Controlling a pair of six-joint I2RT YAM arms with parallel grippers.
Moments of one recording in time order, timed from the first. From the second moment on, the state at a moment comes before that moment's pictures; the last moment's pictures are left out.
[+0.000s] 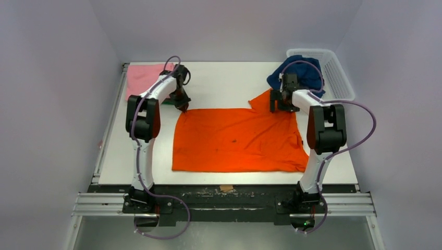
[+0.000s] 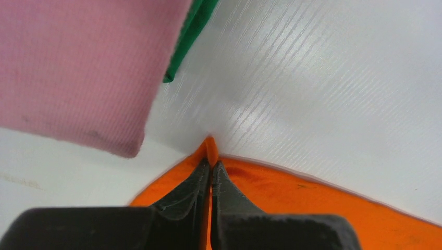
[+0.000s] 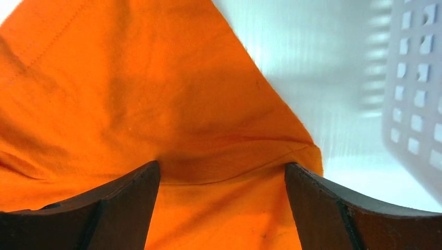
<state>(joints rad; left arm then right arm) -0.22 2.27 1.87 -0.96 -0.09 -0.75 0.07 1.97 1.37 -0.46 0.12 0.10</state>
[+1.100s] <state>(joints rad) -0.23 2.22 1.80 -0.93 -0.12 -0.74 0.10 2.18 1.73 -0.42 0.19 0.22</state>
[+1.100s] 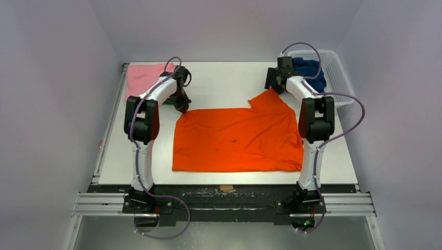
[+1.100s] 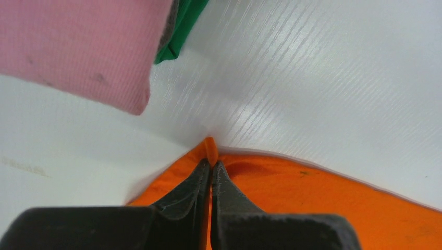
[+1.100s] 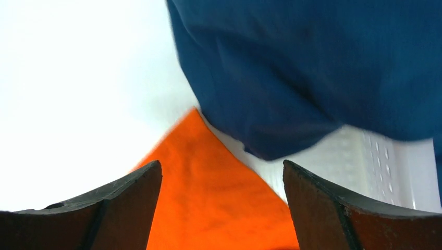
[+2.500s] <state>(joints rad) -0.23 2.09 1.68 -0.87 -0.12 -0.72 0.20 2.16 1.68 -0.43 0.32 0.31</state>
